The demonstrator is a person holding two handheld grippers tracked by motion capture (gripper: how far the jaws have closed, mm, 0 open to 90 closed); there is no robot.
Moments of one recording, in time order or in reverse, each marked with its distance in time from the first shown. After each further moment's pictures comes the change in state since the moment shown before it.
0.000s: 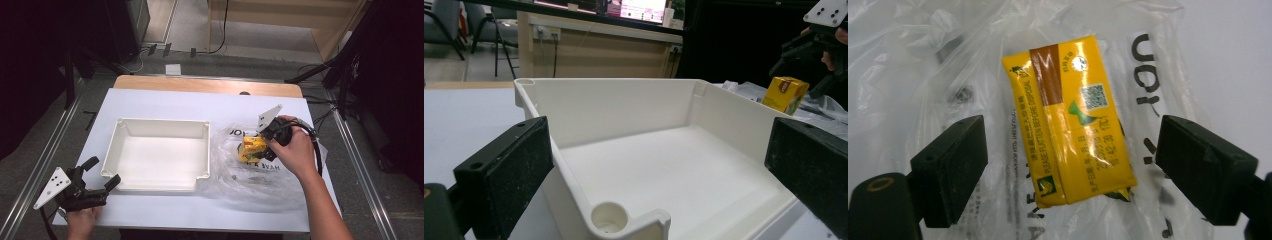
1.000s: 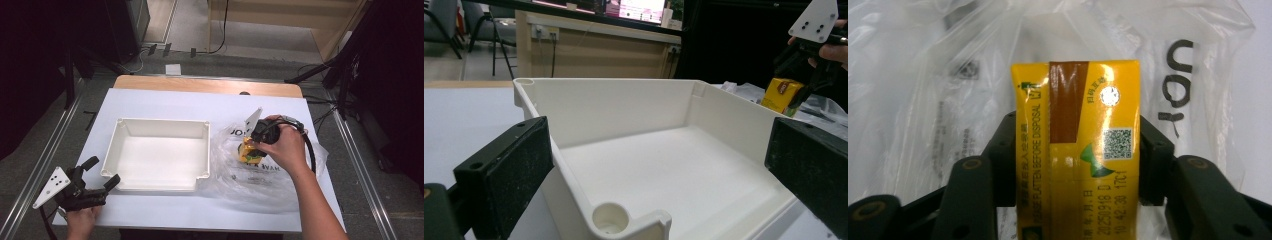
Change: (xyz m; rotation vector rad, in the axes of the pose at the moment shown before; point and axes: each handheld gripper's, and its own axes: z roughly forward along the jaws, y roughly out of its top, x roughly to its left) left arm 0.002 0.000 0.000 0.000 -0.010 -0.010; right arm -0.001 0.022 0.021 0.151 0.066 -0.147
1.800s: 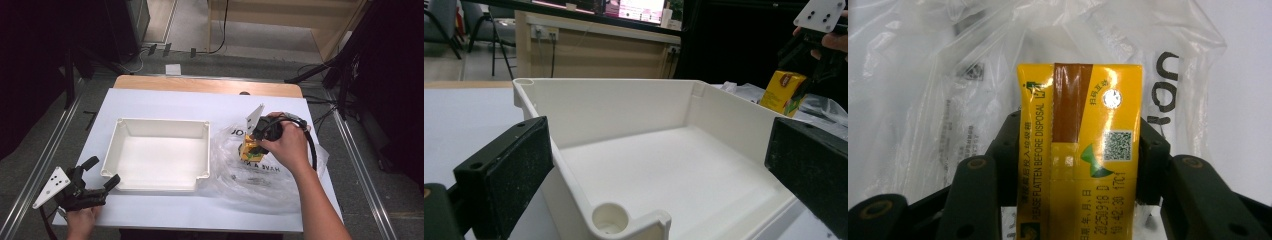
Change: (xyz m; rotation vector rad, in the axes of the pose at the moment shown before) left arm 0.000 0.000 0.000 -0.001 0.000 0.001; right arm 0.000 0.004 -0.014 0.000 -0.009 -0.023
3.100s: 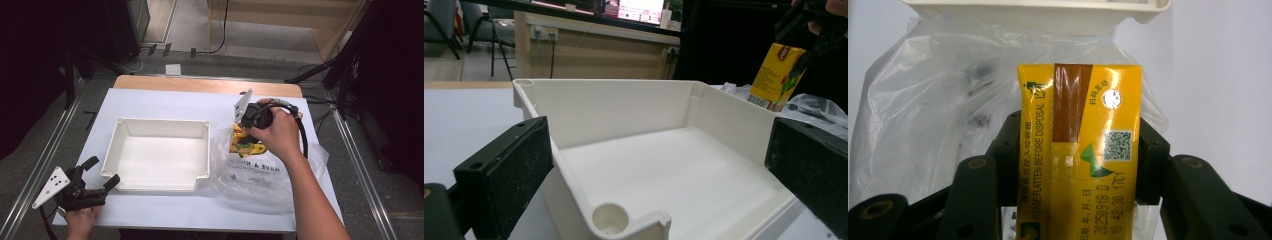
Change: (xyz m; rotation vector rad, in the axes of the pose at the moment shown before) left arm 0.000 0.000 0.000 -0.004 -0.002 -0.002; right arm -0.008 0.046 -0.028 -0.037 0.005 -0.030
